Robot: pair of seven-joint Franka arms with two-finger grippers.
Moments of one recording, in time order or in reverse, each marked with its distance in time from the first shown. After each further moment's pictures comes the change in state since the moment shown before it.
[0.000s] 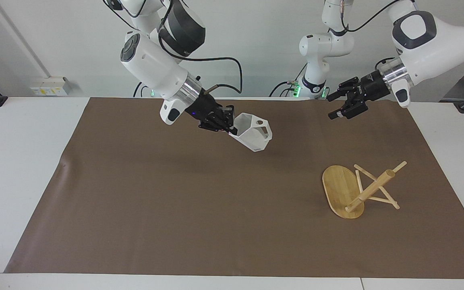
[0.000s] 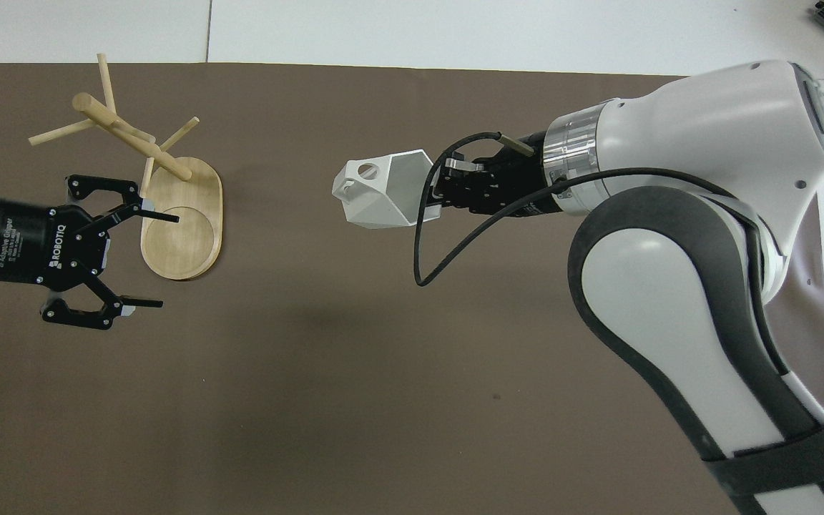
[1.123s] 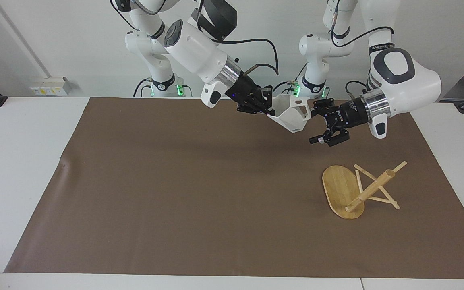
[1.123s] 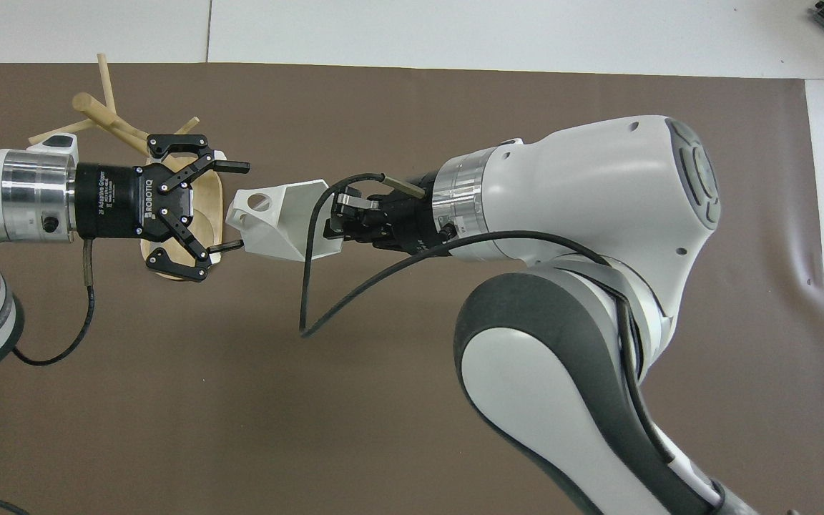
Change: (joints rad) left arm -0.069 0.133 -0.035 -0.017 -0.314 0.176 -0.101; right arm 0.016 0.014 0.170 -0.011 0.005 0.145 0.131
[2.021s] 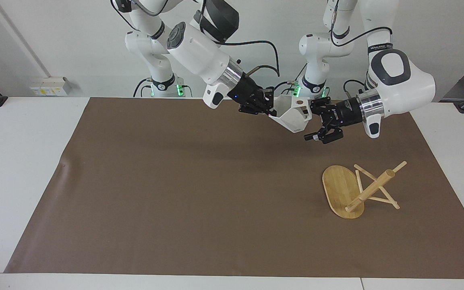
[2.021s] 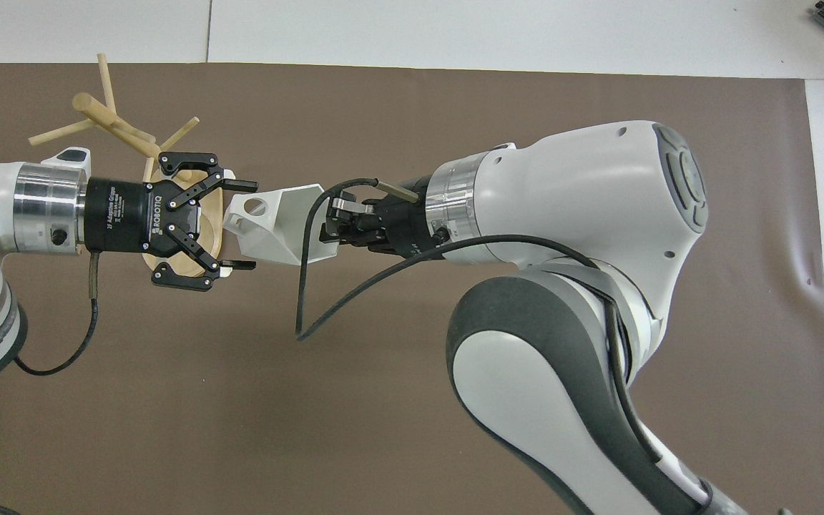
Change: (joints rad) left arm -0.006 -0.013 0.011 -0.033 0.009 -0.050 0.000; right arm 0.004 0.003 0.010 -0.004 0.000 0.006 0.000
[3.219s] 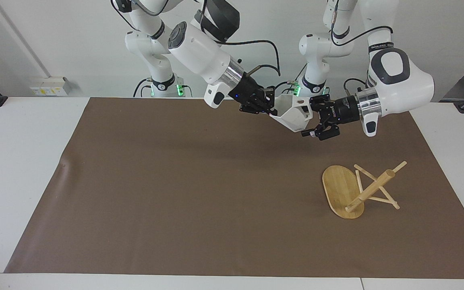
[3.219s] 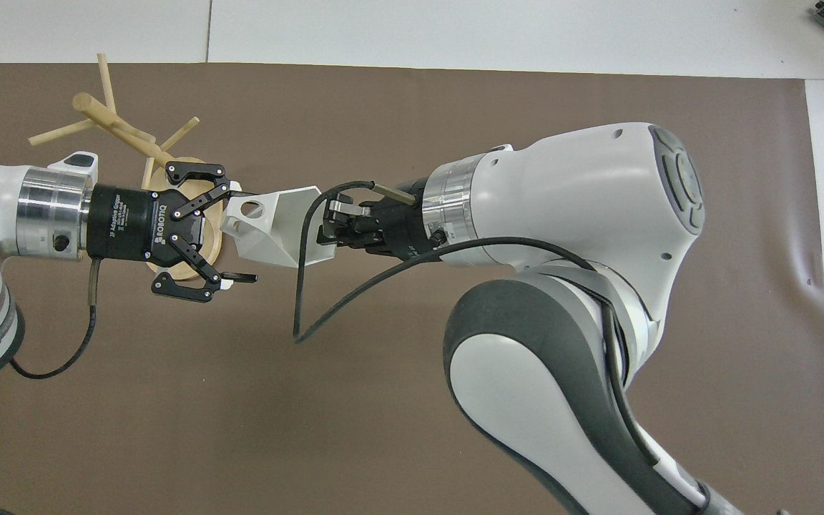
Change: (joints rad) left arm -0.003 -0.005 -0.004 0.000 0.018 -0.041 0.001; right arm 0.000 0.000 0.002 0.000 0.000 0.000 0.000
